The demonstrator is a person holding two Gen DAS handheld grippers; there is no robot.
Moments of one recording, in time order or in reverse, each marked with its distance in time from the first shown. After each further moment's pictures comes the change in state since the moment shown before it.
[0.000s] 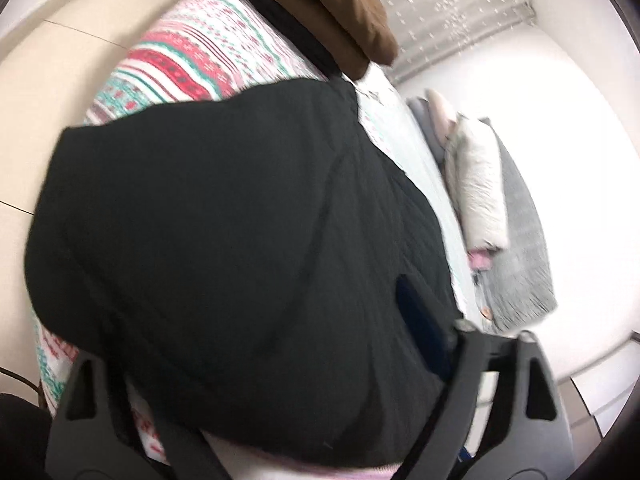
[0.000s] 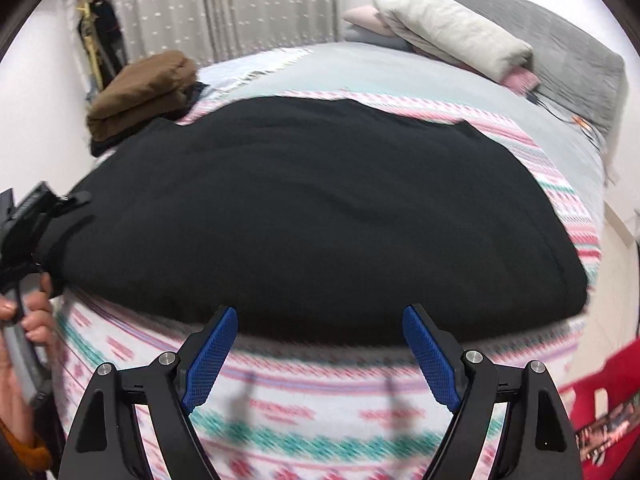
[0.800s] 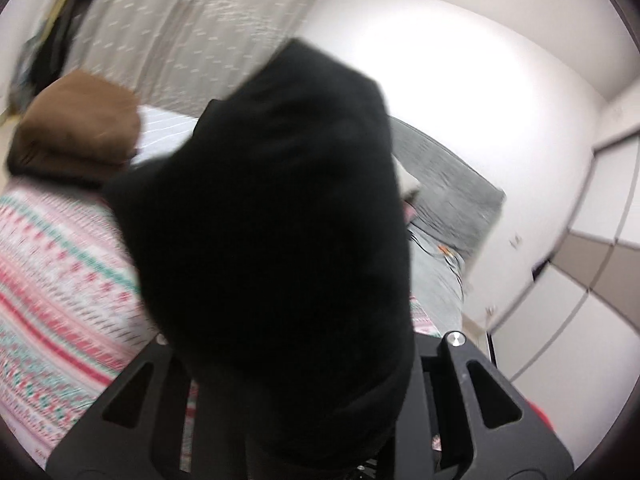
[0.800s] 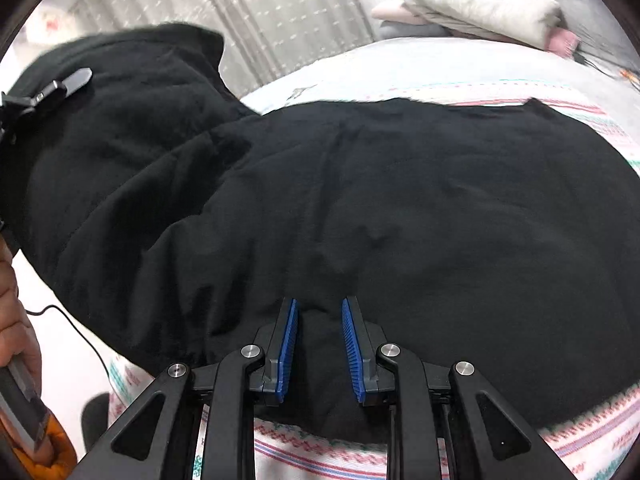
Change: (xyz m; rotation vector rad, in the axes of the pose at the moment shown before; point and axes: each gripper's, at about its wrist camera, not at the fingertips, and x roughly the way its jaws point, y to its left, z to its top) left arm -0.053 -0.218 -0.057 0.650 -0.130 -0.320; right arm 0.045 -0.028 0.022 0.147 -0.043 0.317
